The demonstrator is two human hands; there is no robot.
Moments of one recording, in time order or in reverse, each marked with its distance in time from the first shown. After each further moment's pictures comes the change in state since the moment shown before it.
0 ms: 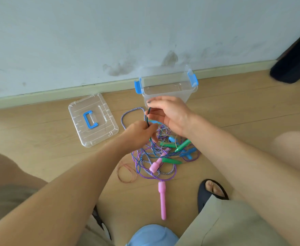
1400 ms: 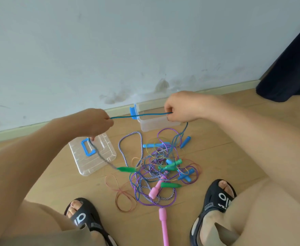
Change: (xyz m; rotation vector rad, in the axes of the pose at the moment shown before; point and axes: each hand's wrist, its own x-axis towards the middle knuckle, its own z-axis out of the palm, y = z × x) left_hand -0.005 0.047 -0.150 0.630 0.037 -0.104; right_hand -0.012 -0.121 -0.023 -1.816 -0.118 -0.205
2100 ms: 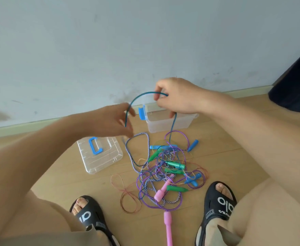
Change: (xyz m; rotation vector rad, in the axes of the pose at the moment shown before) left_hand -0.015 -0.004 -0.006 -0.378 -0.080 0.257; right_hand 0.013 -0.037 -0.021 0.410 0.210 -0.092
